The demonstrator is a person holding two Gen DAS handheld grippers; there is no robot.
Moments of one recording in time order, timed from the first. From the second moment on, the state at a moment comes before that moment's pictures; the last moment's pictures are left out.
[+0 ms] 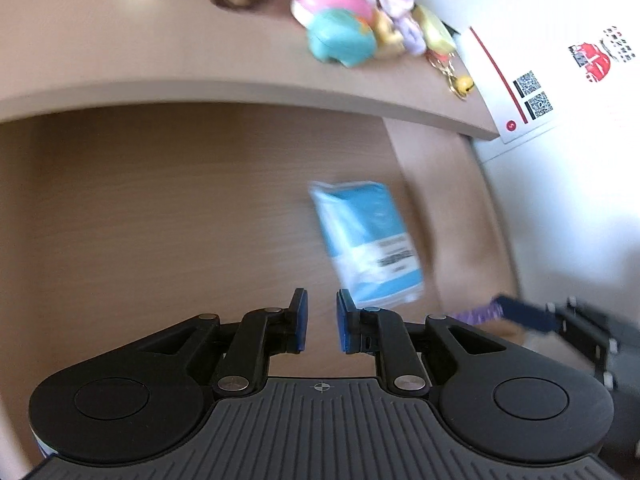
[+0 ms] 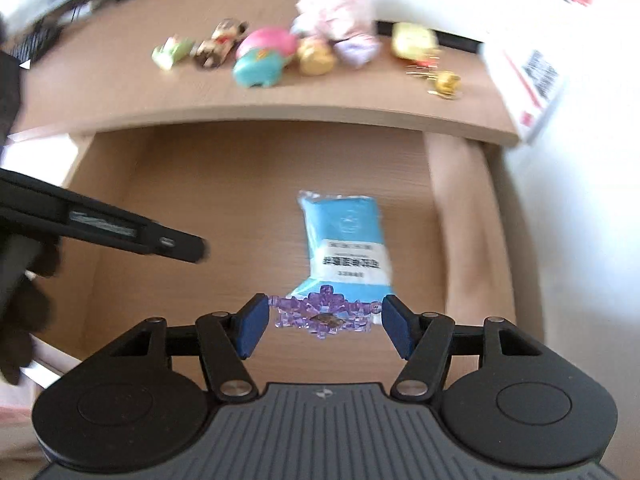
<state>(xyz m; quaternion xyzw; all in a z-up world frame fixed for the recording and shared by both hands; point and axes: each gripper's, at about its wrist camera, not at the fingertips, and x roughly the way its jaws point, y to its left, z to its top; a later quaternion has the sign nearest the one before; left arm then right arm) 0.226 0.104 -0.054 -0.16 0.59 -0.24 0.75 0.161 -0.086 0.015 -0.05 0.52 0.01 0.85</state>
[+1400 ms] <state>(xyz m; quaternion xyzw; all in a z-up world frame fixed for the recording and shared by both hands) 0.206 0.030 -0.074 -0.04 0.62 -0.24 0.74 0.142 -0.176 0.032 0.04 0.46 -0.03 0.88</state>
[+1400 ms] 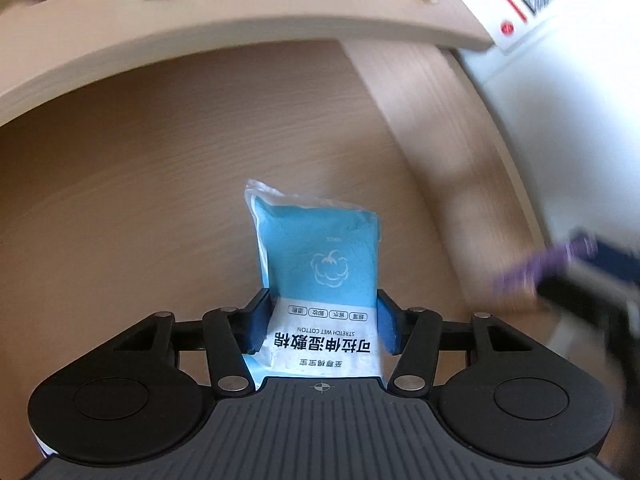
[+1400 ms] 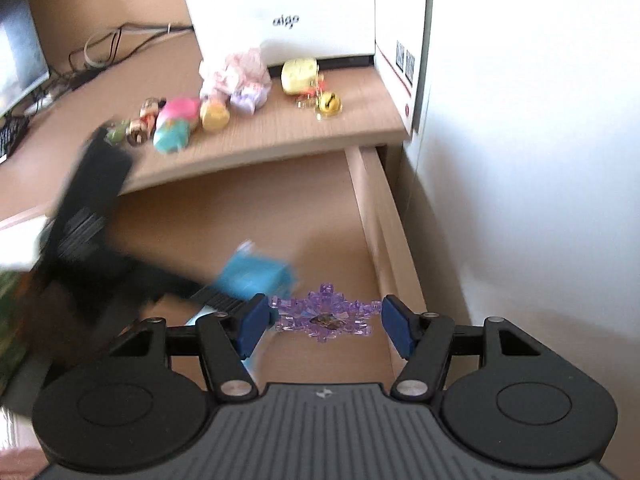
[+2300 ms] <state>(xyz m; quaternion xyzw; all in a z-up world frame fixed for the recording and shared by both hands) 0.330 0.209 0.025 -0.16 0.44 -0.06 0.88 0.198 -0.109 0.062 0.00 0.44 0.02 0.90</state>
